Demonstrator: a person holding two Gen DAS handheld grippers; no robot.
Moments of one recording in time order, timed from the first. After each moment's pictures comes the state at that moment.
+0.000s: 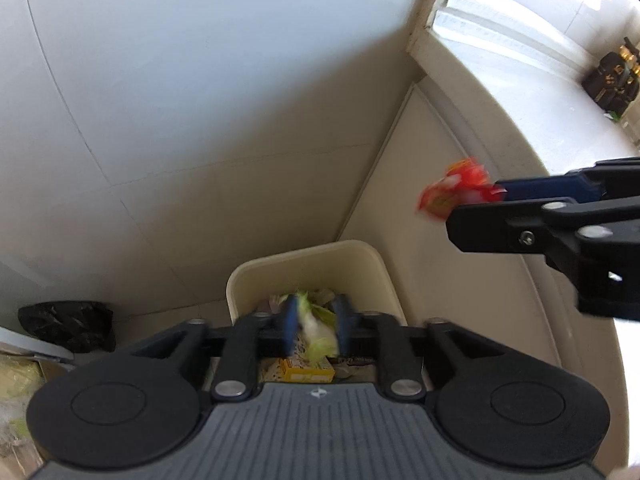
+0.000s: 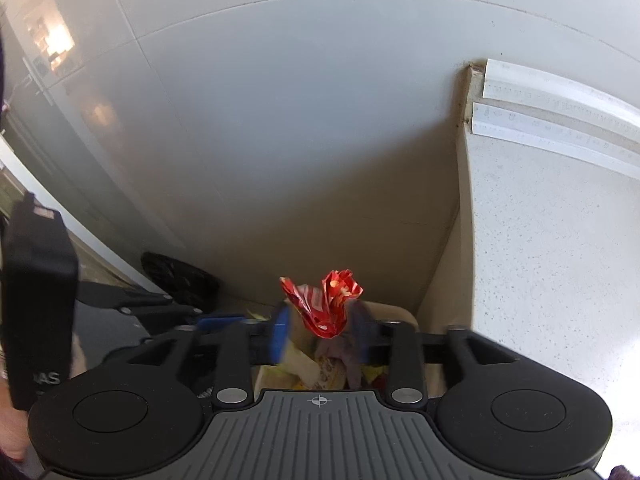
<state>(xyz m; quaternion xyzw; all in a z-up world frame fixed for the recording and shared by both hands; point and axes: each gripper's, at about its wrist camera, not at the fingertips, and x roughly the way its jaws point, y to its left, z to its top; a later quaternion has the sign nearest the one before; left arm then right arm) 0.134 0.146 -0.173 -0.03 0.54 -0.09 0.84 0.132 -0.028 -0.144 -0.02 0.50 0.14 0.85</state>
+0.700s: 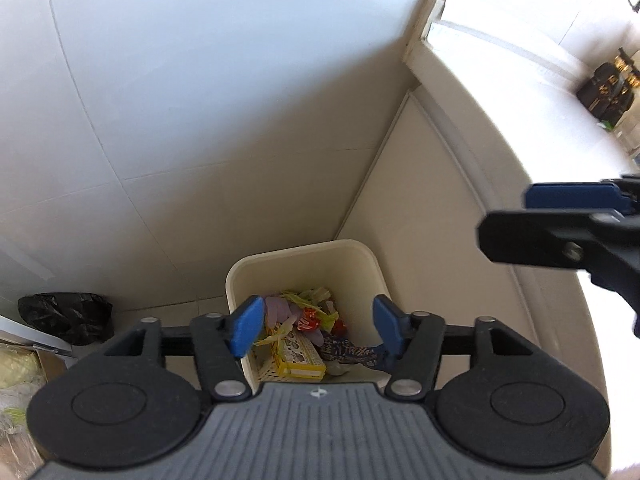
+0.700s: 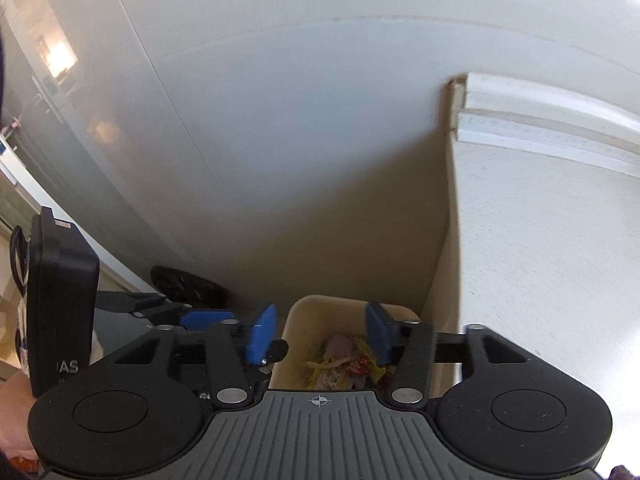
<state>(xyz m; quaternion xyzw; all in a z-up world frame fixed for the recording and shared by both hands) 0.122 0.143 -0.155 -0.04 0.53 -0.08 0.84 0.132 -0.039 -0.129 -0.01 0.48 0.13 0.87</state>
